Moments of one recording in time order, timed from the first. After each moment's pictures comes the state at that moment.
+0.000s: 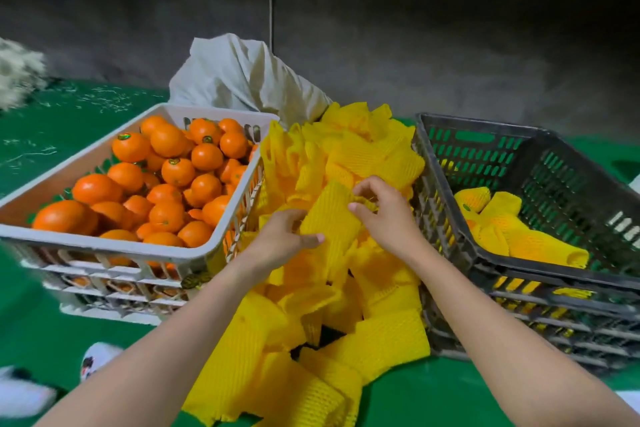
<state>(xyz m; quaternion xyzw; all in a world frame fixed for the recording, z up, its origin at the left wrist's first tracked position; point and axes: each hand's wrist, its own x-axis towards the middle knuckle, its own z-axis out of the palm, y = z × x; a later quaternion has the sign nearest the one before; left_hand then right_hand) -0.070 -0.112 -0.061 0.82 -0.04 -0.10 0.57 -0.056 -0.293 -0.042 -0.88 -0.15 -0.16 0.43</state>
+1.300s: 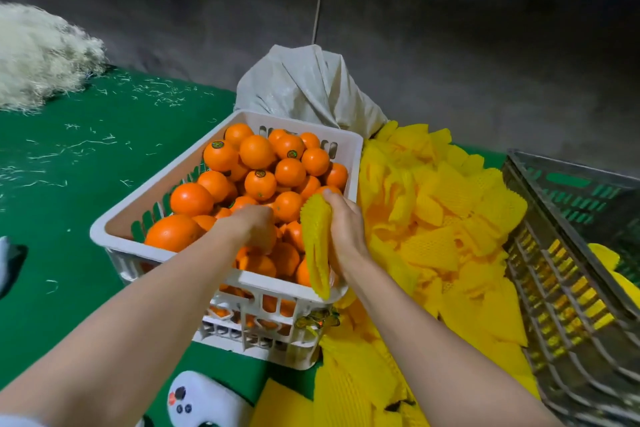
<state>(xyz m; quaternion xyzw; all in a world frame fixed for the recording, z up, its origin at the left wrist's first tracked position) 0.035 0.104 -0.082 0.98 0.01 -0.16 0.09 -0.006 -0.045 -0.058 -0.67 0.02 0.00 0.75</state>
